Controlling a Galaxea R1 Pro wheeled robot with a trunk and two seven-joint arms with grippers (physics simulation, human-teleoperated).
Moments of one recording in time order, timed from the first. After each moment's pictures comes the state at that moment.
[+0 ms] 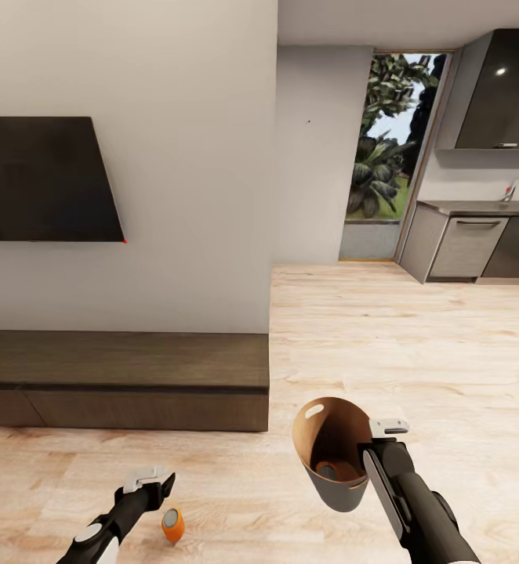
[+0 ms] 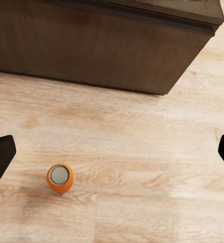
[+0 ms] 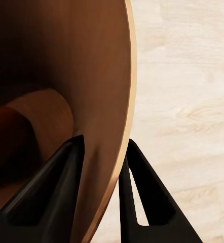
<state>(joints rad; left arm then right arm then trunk) -0.30 0.13 -0.11 -0.69 0.33 -0.03 -0.12 -0.39 0.00 0.05 -1.15 -0.02 0.88 -0.36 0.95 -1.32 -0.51</state>
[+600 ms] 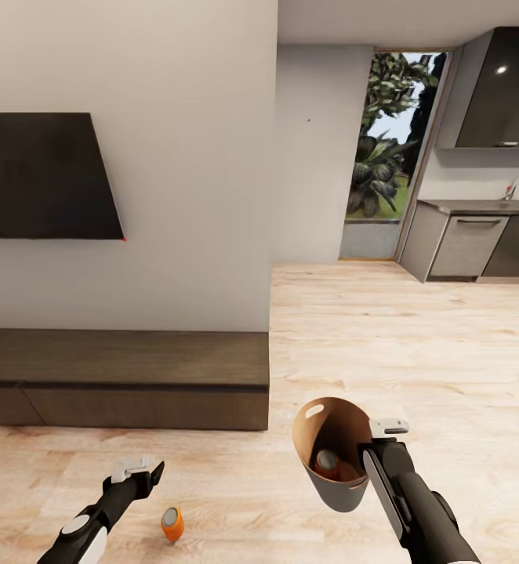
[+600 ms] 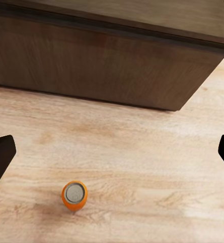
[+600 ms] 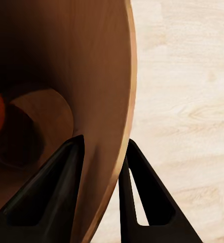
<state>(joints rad) -0.30 0.17 -0.08 -0.74 0.33 -0.03 -0.12 -0.39 0.00 0.05 -1.15 -0.01 0.88 -0.36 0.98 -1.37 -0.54</state>
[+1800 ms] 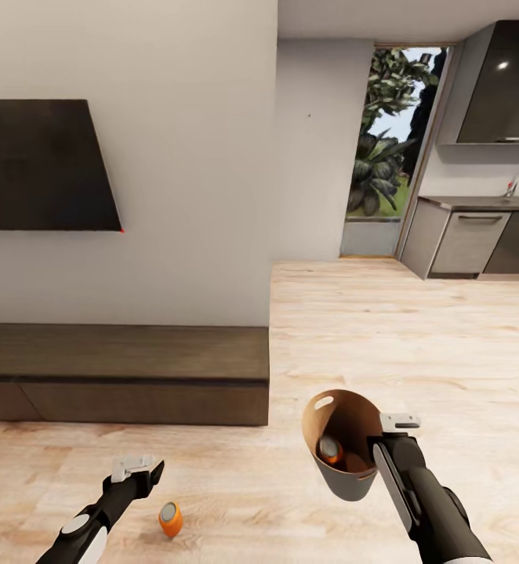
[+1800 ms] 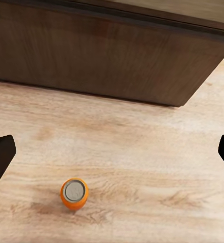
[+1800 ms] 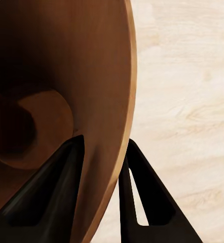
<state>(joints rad) -0.30 0.17 -0.08 -0.74 0.33 -0.03 -0.12 -0.40 -0.02 0.01 -1.18 -0.02 0.88 -0.36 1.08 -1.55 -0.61</state>
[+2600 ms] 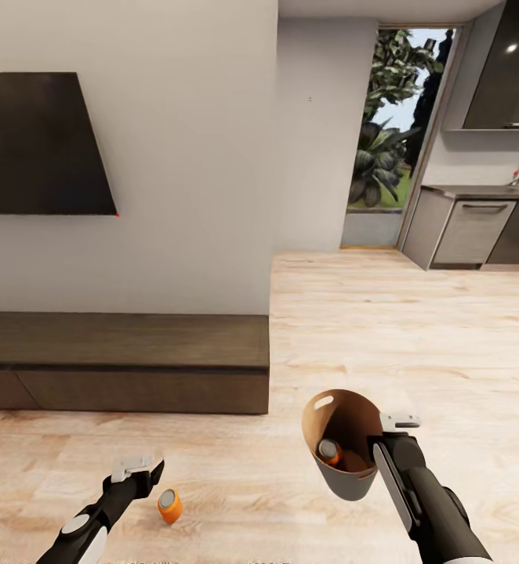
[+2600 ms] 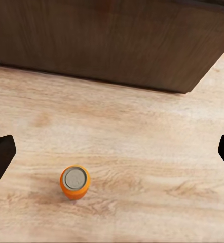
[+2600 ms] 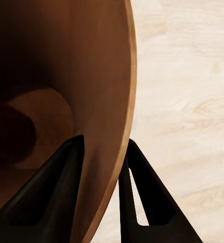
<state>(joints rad) -0.30 0.17 -0.08 -0.74 0.33 -0.03 -0.12 -0.40 -0.02 0.01 -1.18 -0.02 0.88 -0.36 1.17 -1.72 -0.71</state>
